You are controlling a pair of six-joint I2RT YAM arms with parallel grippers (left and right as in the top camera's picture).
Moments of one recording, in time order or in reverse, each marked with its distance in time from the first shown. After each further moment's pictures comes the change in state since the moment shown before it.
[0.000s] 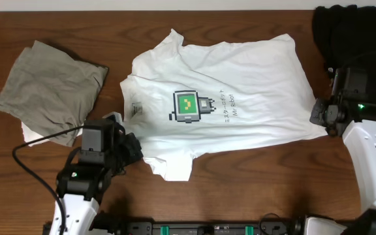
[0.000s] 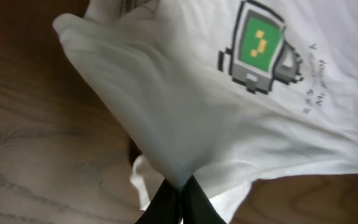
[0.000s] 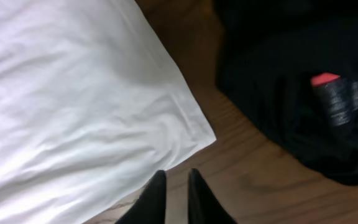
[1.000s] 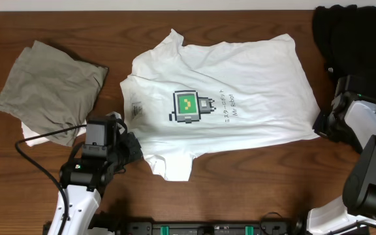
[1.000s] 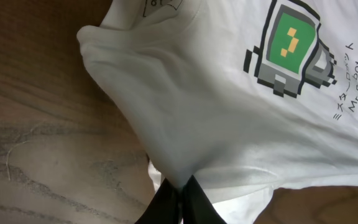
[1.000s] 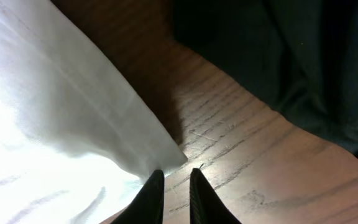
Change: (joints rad) left arm 0.000 0.057 0.000 0.002 -0.049 0.000; right arm -0.151 0.340 0.000 0.046 -0.023 0.061
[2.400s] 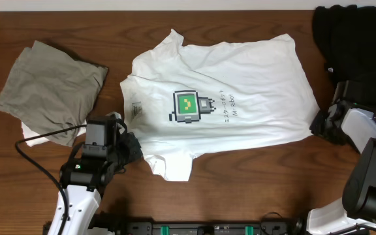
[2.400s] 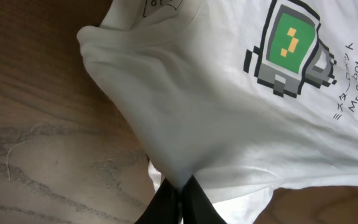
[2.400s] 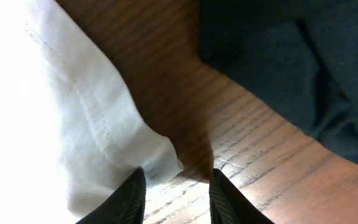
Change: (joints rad) left arm 0.000 0.000 0.000 0.000 0.000 0.000; right arm 0.000 -0.021 -0.100 0.177 -0.056 0.006
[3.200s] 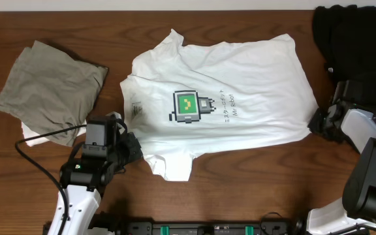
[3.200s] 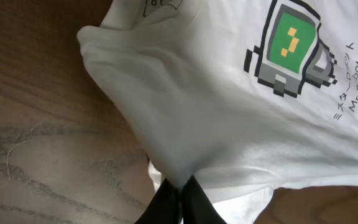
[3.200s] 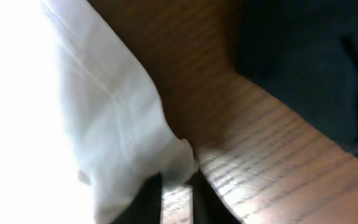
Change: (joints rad) left arm 0.000 0.000 0.000 -0.002 0.000 0.000; right arm 0.000 0.000 -0.007 0.045 -0.066 0.004
